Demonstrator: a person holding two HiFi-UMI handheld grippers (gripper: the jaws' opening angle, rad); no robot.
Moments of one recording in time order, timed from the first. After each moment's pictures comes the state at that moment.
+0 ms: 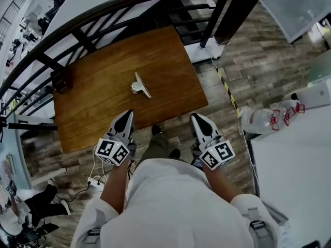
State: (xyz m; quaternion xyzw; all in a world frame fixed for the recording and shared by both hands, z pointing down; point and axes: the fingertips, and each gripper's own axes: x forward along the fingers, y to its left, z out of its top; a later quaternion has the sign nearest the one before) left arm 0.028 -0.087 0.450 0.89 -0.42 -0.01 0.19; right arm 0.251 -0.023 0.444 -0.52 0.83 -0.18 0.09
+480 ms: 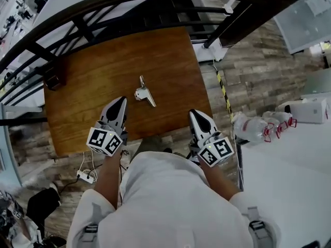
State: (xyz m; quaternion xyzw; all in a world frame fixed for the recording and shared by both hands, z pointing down) left arm -0.033 -0.221 0.473 0.88 -0.43 -0.04 0.18; right arm 0.200 -0.148 0.468 -0.50 0.84 -0.21 0.02
